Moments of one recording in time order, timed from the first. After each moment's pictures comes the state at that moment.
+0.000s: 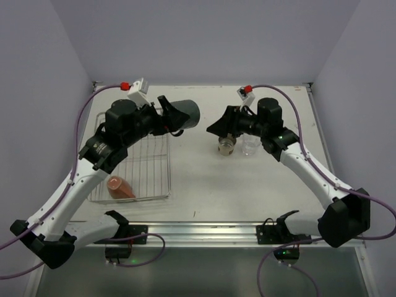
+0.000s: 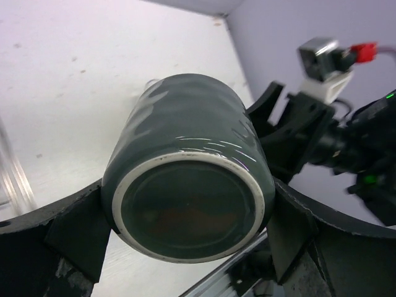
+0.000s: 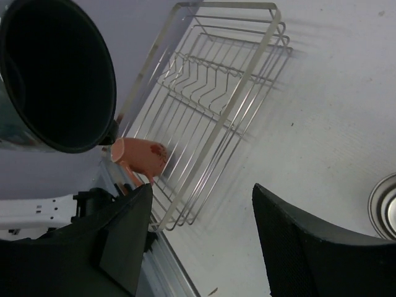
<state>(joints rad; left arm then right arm) -0.57 1.08 1.30 -0.51 0.05 -0.67 0.44 1.31 1.11 -0.15 -0.53 0.55</state>
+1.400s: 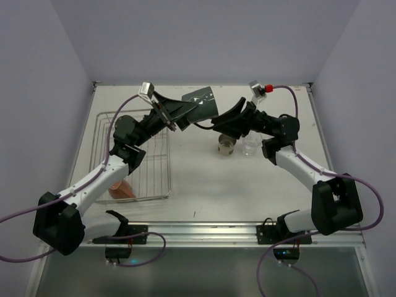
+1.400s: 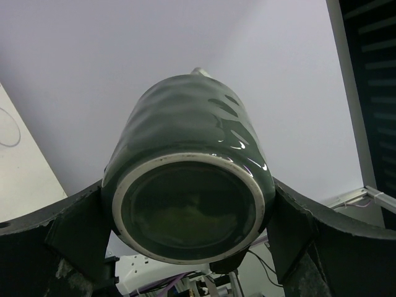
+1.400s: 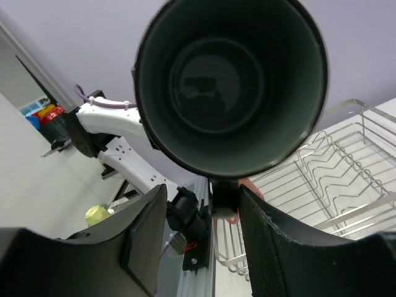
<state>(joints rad) -0.48 1.21 0.85 0.73 0.49 -1.51 0.33 1.39 0.85 1.22 -1.04 1.17</state>
